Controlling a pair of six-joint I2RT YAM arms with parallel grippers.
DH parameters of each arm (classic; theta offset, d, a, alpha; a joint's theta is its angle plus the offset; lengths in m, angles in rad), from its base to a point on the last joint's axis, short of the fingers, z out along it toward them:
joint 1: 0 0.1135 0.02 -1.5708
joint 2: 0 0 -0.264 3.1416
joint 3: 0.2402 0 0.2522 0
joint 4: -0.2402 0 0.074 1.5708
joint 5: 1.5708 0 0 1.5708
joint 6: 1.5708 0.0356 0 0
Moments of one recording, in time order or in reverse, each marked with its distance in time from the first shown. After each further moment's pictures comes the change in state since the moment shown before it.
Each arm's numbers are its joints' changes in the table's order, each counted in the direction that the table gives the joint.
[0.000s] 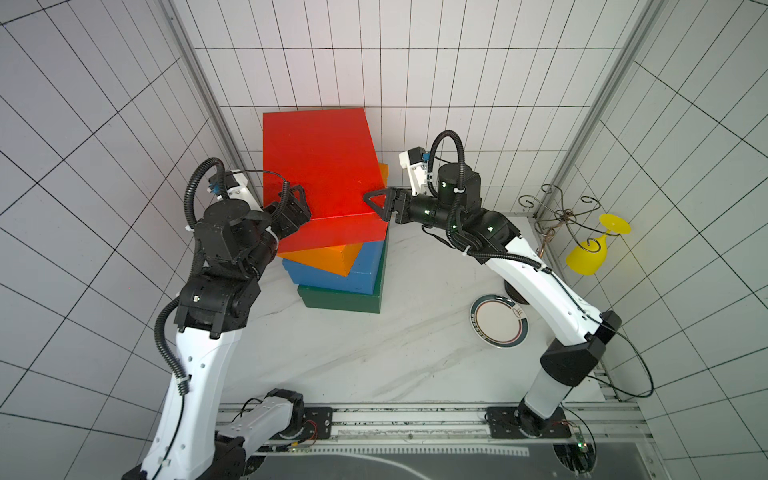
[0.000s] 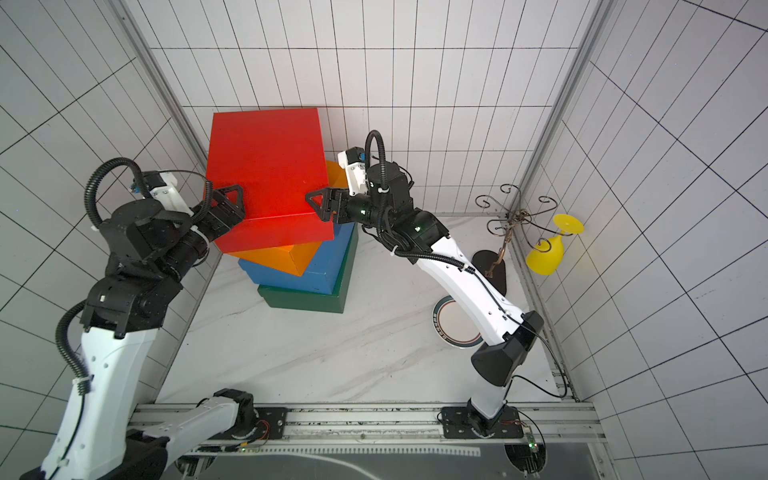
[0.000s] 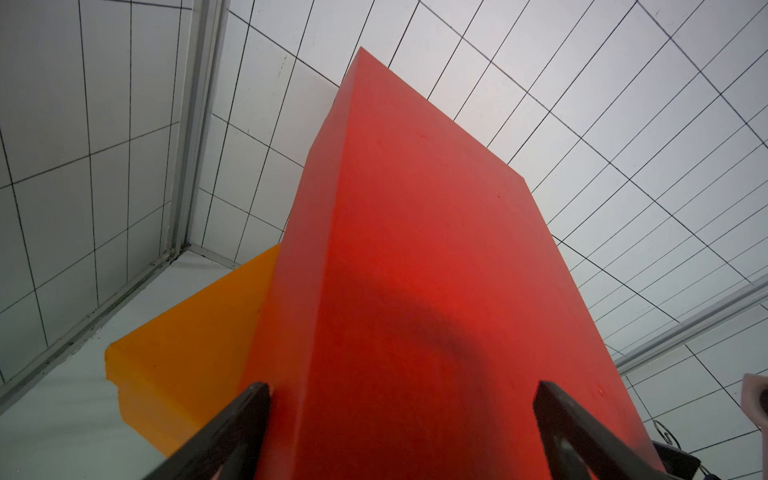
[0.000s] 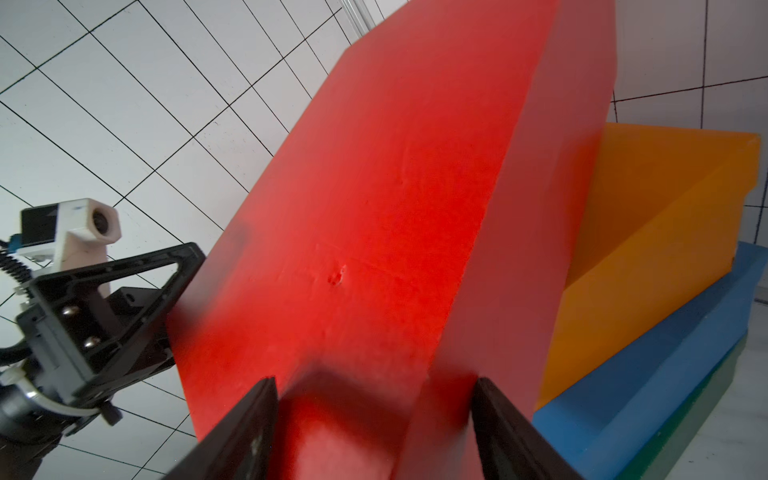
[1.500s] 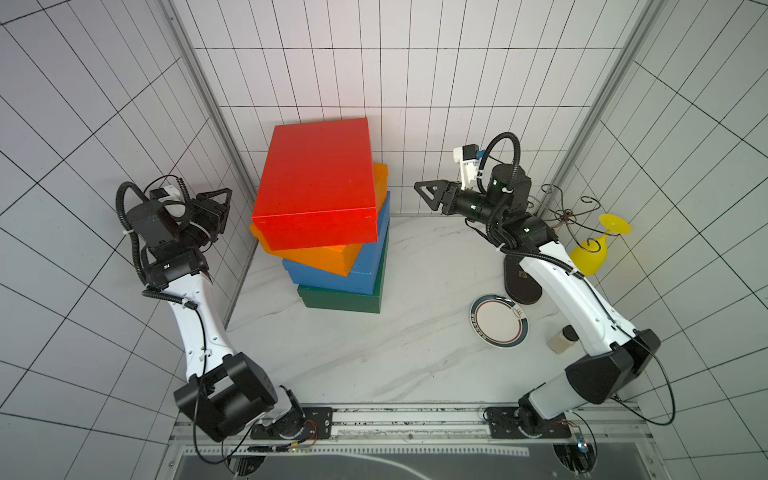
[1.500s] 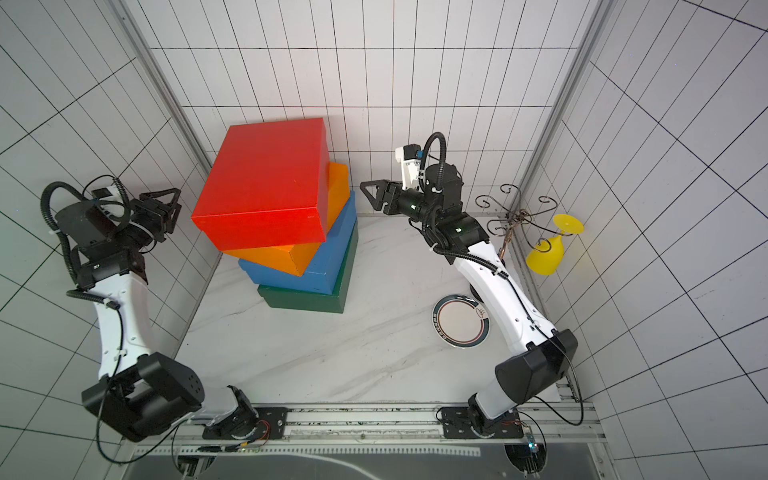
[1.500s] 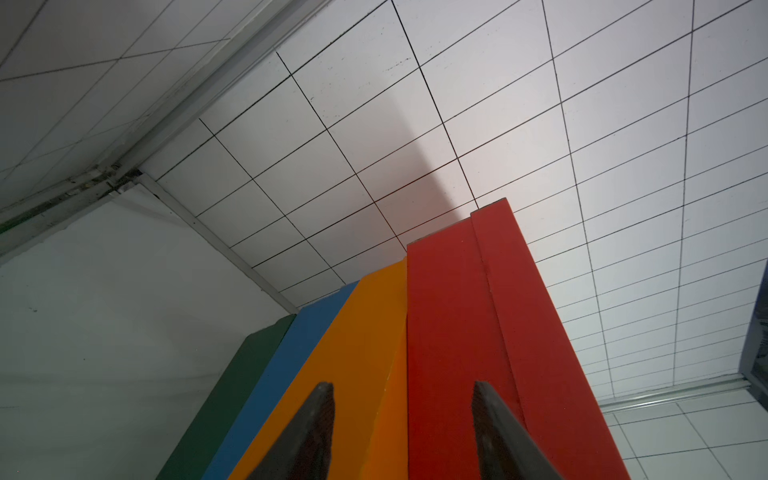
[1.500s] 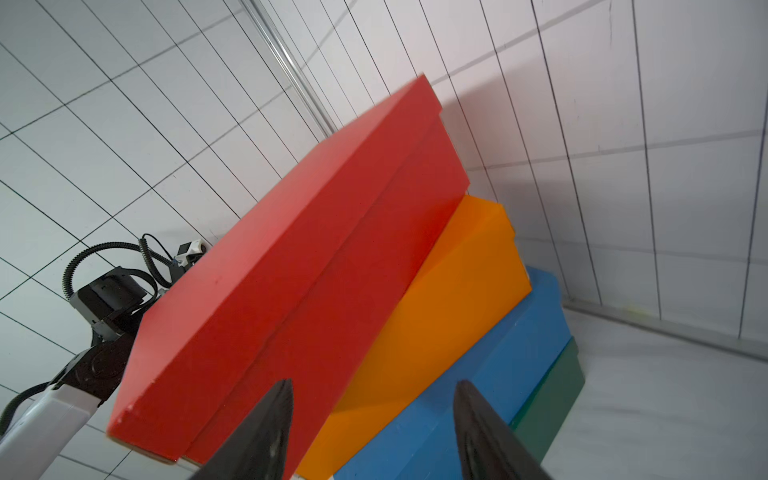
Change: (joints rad) left arm 0.798 0.299 -0.203 0.518 0.907 -0.404; right arm -0.301 -0.174 -0.354 0.197 -0.145 -0.019
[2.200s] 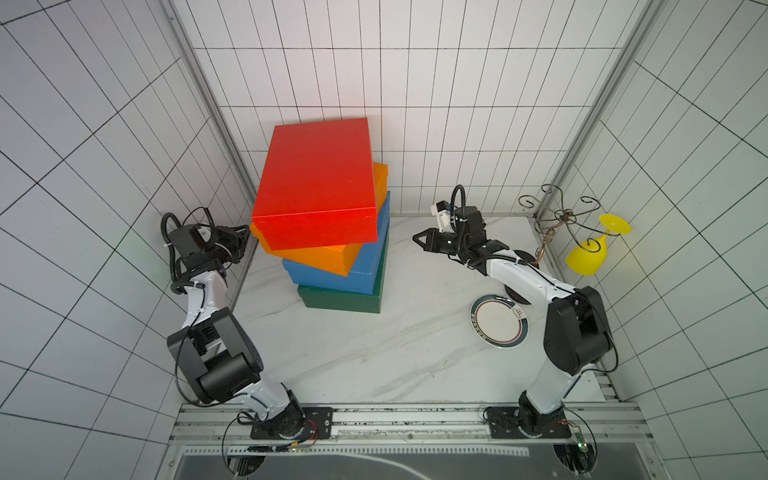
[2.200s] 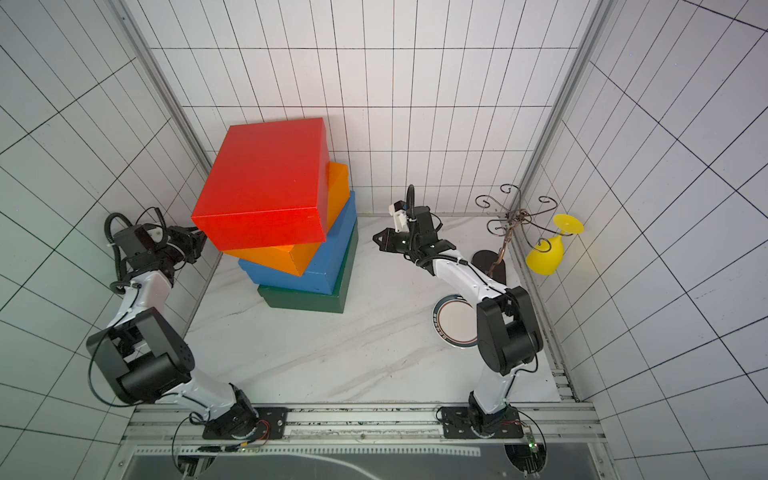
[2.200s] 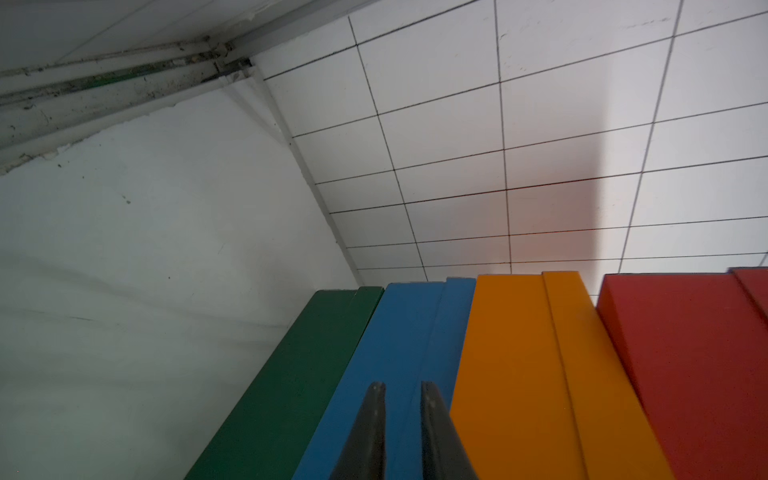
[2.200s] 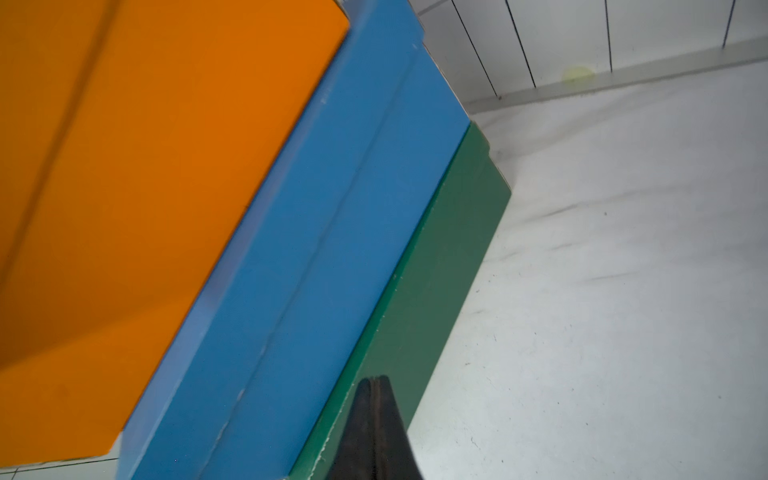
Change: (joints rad) left arm -0.051 0.230 -0.218 0.164 -0.042 -0.053; right arm -0.050 0.210 -0.352 0.159 -0.053 0.012
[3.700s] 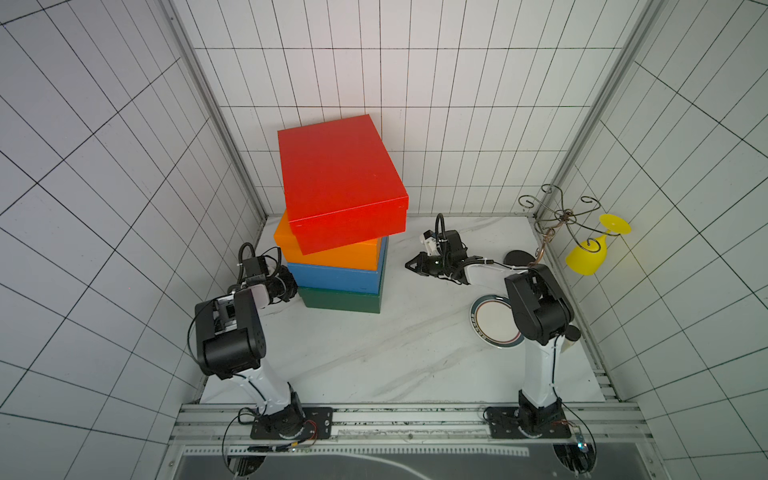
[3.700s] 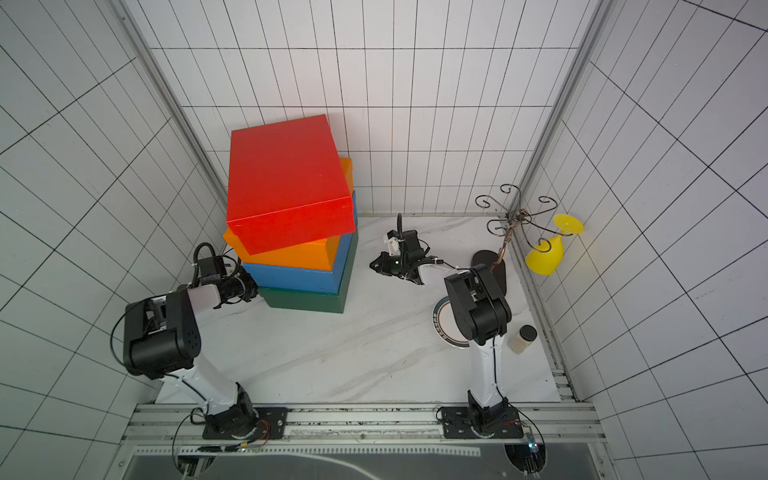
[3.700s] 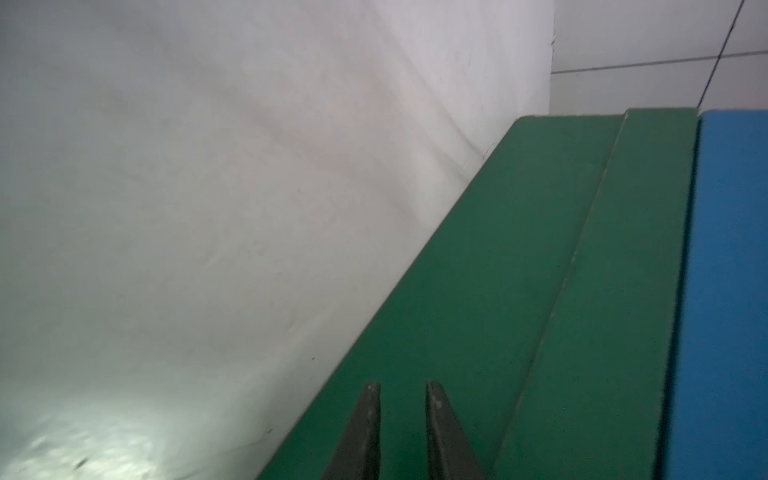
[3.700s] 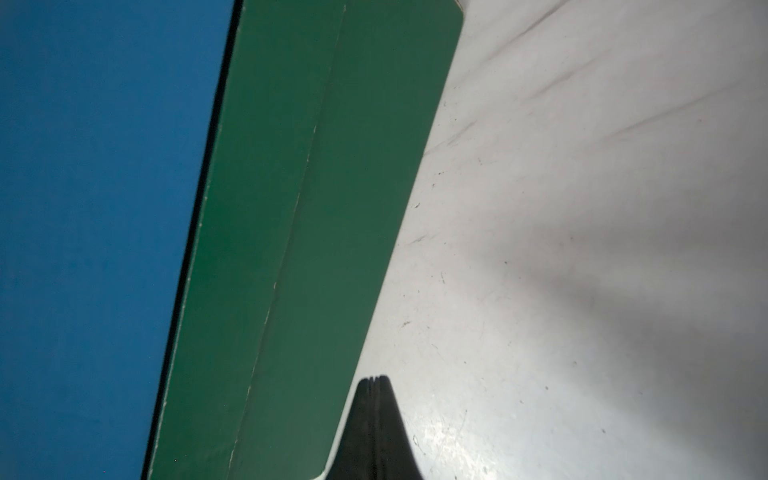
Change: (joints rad) left arm -0.264 0.128 -0.353 0.034 -0.145 0.131; right arm 0.014 0.254 -0.077 0.164 -0.084 0.060
